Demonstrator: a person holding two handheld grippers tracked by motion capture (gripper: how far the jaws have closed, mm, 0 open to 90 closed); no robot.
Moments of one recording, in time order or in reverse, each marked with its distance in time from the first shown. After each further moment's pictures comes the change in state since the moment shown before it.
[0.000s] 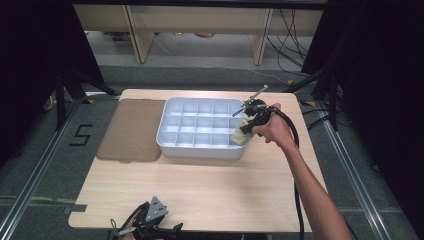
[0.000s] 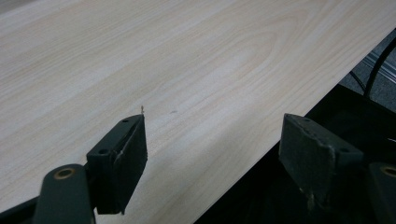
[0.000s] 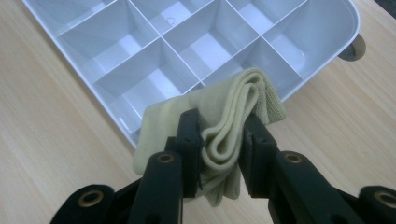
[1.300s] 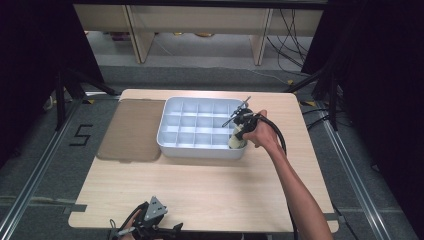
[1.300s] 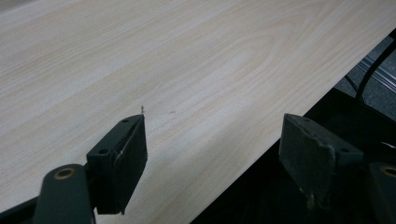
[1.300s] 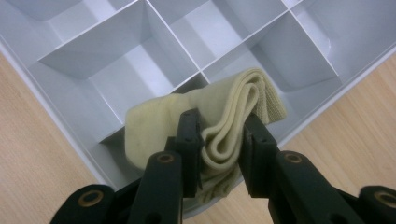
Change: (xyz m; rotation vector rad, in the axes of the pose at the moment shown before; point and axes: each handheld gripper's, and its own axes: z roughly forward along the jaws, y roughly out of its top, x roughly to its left) left arm 0.002 0.000 -0.002 0.000 -0.009 -0.006; right arm 0.005 0.002 0.057 0.099 -0.046 -0.088
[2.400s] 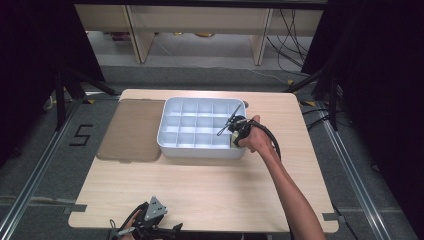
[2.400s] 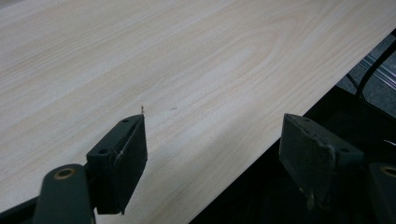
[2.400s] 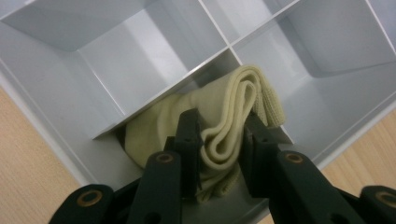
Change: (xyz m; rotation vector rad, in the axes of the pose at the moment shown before) left arm -0.001 -0.002 0.004 -0.013 0.004 -0.042; right arm 0.012 0.000 0.027 0.103 -0.019 -0.049
